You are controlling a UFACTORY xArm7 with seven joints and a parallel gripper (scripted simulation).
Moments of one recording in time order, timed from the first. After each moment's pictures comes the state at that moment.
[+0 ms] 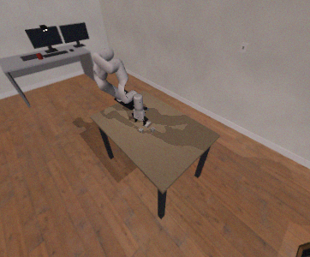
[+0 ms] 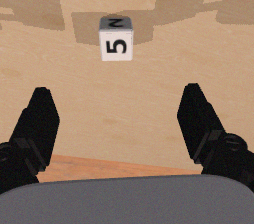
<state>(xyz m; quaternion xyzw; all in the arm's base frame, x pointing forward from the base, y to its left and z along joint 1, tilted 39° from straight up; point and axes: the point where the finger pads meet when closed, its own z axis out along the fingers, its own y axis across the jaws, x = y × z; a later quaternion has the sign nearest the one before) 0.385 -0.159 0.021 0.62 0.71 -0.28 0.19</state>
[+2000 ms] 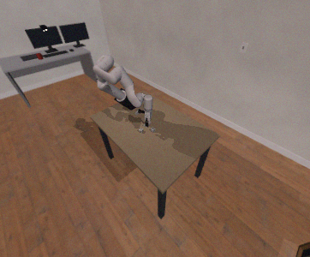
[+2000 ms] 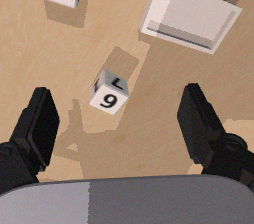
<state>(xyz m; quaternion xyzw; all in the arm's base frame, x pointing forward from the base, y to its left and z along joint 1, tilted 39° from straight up) 0.422 -0.125 -0.036 -0.19 0.92 -0.31 -0.13</state>
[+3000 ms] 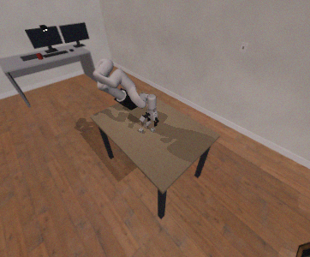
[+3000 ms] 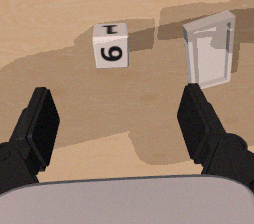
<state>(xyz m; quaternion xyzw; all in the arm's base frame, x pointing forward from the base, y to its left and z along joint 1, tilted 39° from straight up) 0.463 -0.111 -0.039 -0.60 0.73 -0.23 -0.24</state>
